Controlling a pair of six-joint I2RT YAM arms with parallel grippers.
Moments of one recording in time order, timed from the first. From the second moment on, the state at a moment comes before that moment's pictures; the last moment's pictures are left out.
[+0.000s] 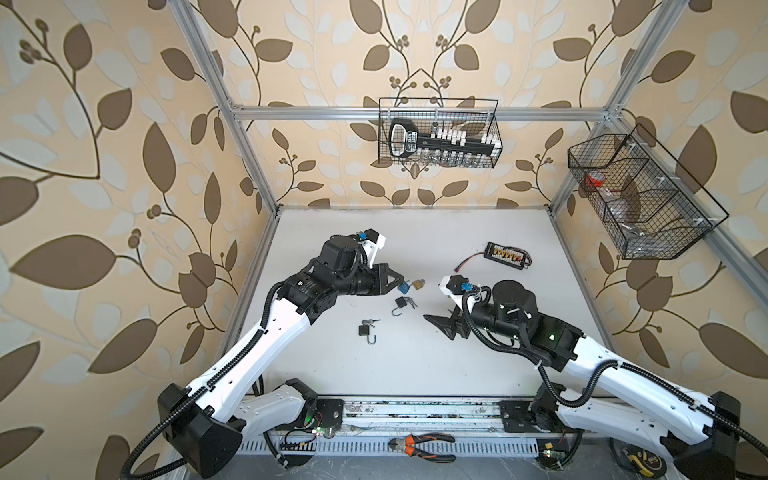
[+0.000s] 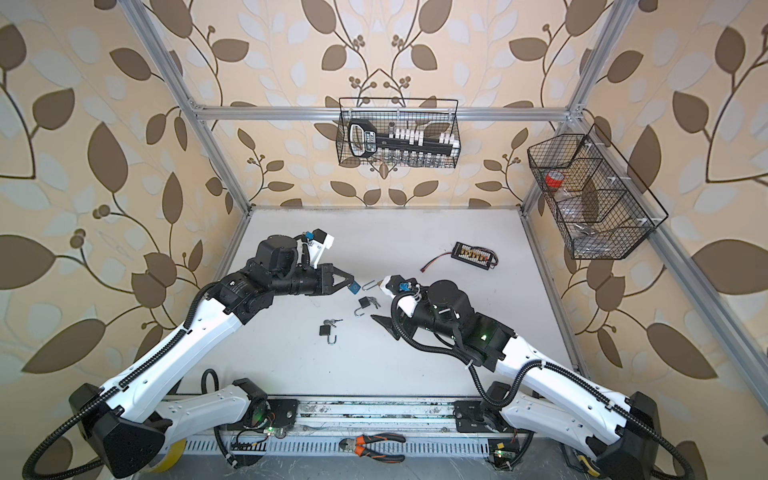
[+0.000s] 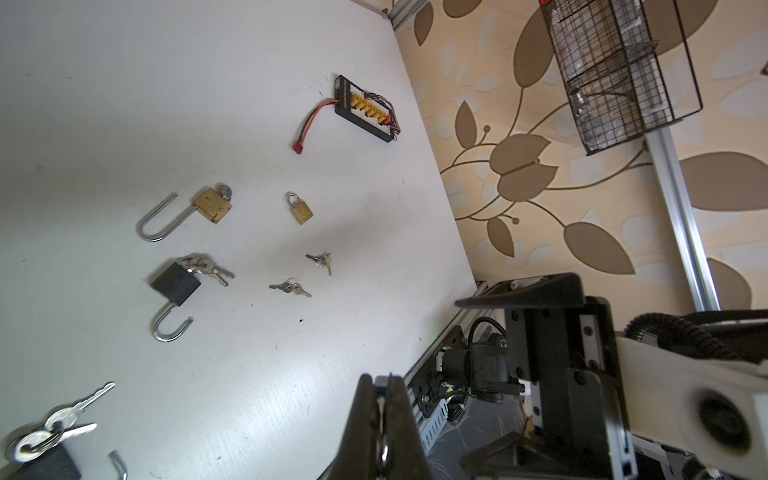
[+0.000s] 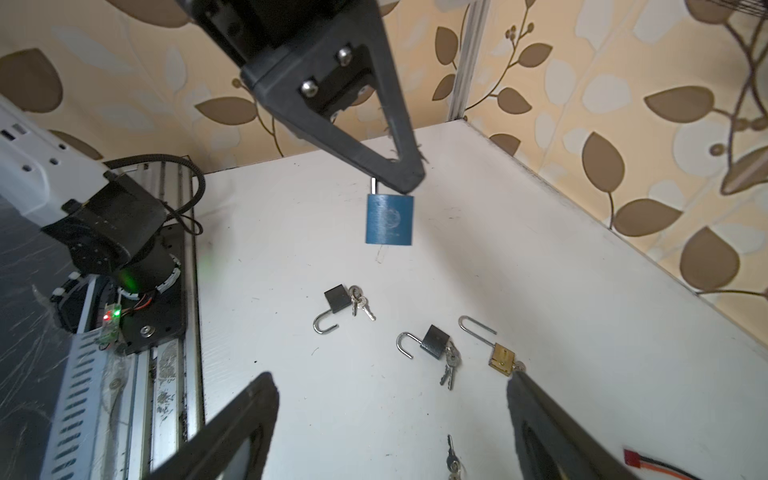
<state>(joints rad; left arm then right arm) -0.54 1.11 1.09 -0.54 0.52 -0.64 0.87 0.94 0.76 -0.17 -0.12 -0.15</state>
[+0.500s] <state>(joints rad) -0.62 1.14 1.09 -0.51 0.52 -0.64 0.98 1.06 0.79 -0.03 0.03 -0.16</state>
